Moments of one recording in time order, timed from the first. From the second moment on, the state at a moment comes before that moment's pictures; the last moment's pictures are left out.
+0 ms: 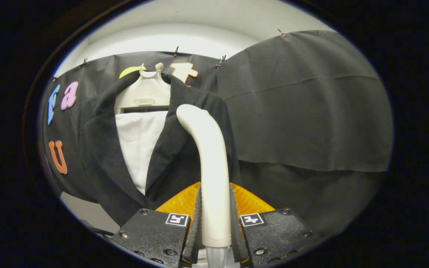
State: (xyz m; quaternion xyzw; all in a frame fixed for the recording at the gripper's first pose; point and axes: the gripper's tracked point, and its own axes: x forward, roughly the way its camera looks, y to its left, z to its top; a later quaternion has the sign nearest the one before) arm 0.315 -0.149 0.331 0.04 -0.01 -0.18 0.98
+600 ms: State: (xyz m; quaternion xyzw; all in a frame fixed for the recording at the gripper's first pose) arm 0.310 -0.138 0.270 0.01 0.03 -0.19 0.98
